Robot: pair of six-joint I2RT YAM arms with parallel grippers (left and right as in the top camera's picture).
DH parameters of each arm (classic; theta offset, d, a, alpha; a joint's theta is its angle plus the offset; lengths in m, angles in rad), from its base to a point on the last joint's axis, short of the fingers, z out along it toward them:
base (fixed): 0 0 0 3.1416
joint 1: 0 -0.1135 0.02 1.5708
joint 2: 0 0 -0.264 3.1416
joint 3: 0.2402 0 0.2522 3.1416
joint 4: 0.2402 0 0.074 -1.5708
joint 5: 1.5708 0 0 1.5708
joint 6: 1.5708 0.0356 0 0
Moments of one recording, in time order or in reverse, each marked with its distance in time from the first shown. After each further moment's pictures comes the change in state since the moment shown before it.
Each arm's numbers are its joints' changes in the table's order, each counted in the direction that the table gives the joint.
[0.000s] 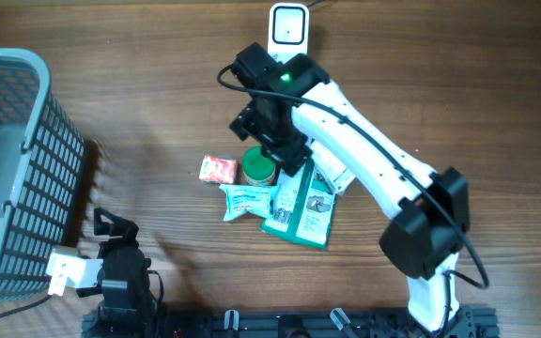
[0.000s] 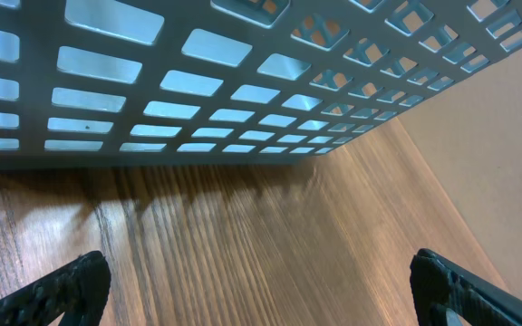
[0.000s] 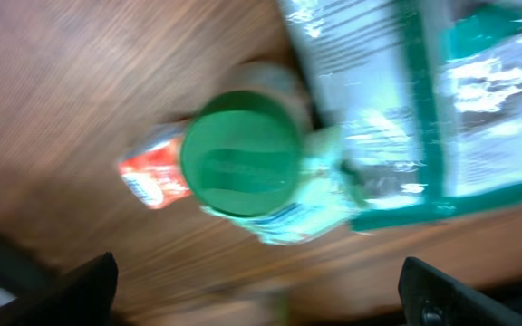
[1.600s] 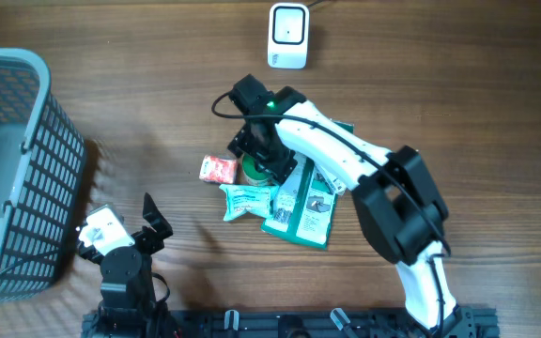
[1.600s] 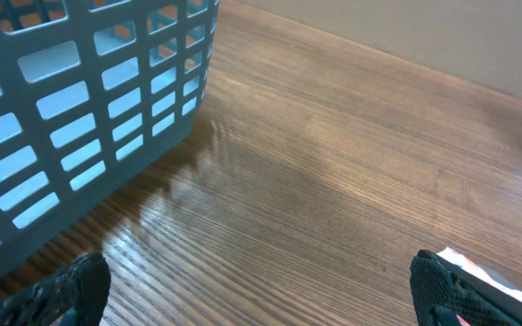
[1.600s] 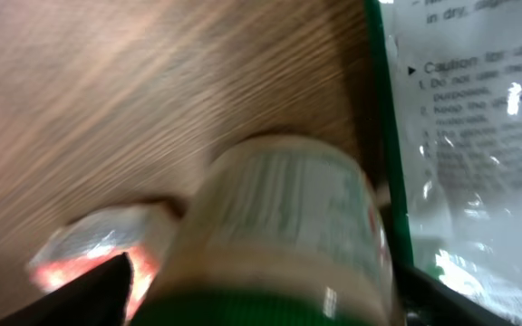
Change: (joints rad) left arm 0.000 0.001 -0.042 -0.199 0.329 0.735; right arm -0.007 0.146 -0.272 -0.438 -0.081 -0.059
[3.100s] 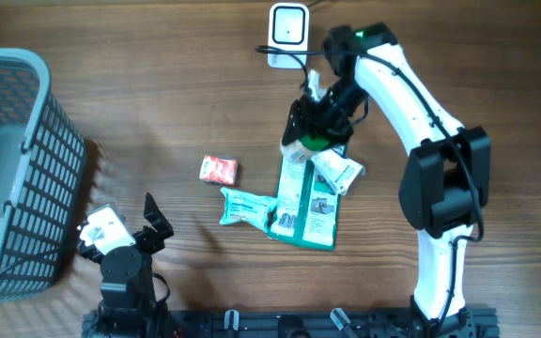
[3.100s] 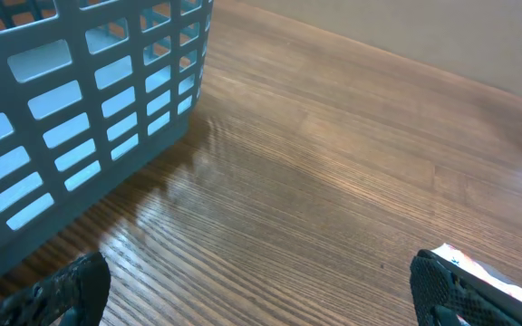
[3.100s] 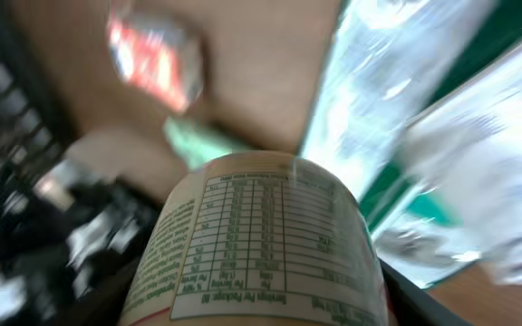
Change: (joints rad) left arm 0.000 0.004 0.000 -0.003 0.008 0.006; right arm 0.366 -0.002 0.250 0.513 -0.385 -1.074
